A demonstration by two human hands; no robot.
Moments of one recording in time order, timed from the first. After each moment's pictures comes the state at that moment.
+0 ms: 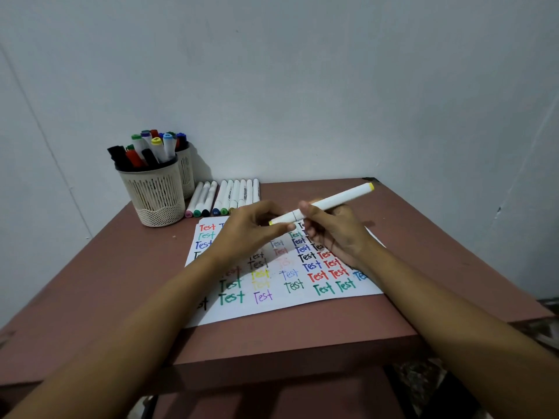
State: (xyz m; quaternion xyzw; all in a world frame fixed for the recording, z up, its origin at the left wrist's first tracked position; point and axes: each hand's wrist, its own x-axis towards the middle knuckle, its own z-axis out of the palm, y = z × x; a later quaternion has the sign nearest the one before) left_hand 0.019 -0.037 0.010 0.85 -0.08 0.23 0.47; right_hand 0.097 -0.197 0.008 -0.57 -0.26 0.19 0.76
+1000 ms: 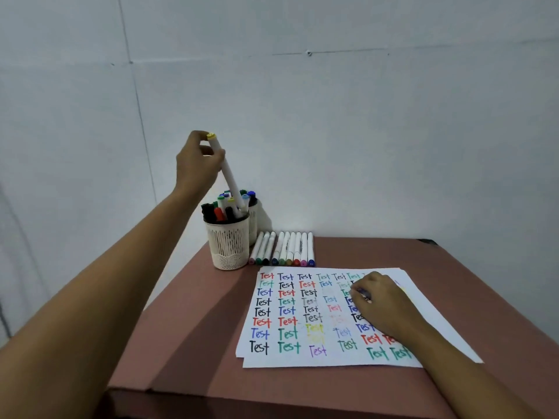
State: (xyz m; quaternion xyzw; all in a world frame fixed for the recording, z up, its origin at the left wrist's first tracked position) left_hand -0.017 0.097 0.174 0.74 0.15 0.54 0.36; right_hand 0.106 -0.198 -0.015 -0.88 -0.37 -0.15 0.25
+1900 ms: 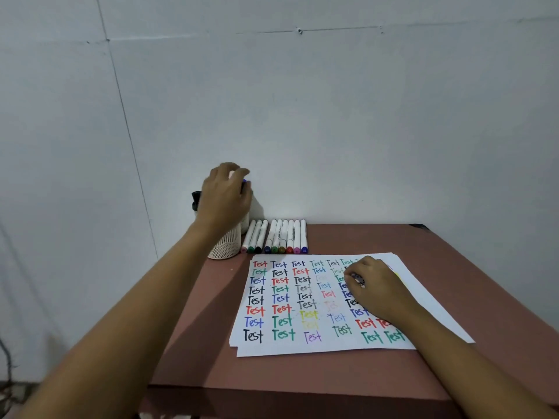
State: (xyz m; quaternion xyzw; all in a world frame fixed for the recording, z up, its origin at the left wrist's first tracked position) left_hand 0.010 0.079 0.099 0.86 0.10 0.49 -0.01; right_hand 0.105 -0.195 -0.011 -0.88 -0.38 -0.16 0.25
